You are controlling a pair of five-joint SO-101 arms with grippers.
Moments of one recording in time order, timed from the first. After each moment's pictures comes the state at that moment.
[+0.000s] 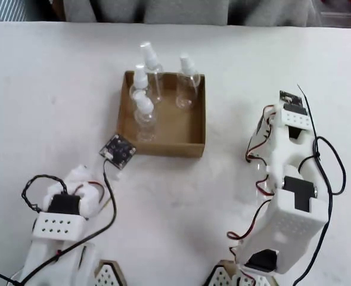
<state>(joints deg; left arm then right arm) -1.5 -58.4 79.9 50.9 -31.3 10.7 18.7 9.9 72.0 -3.2</state>
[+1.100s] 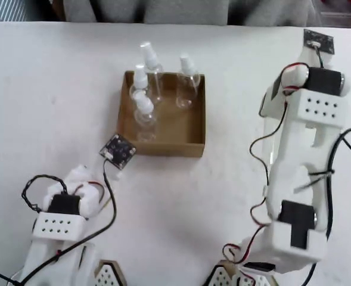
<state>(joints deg) -1.5 -58.4 79.9 50.8 -31.3 8.0 0.1 -17.9 96.8 -2.9</state>
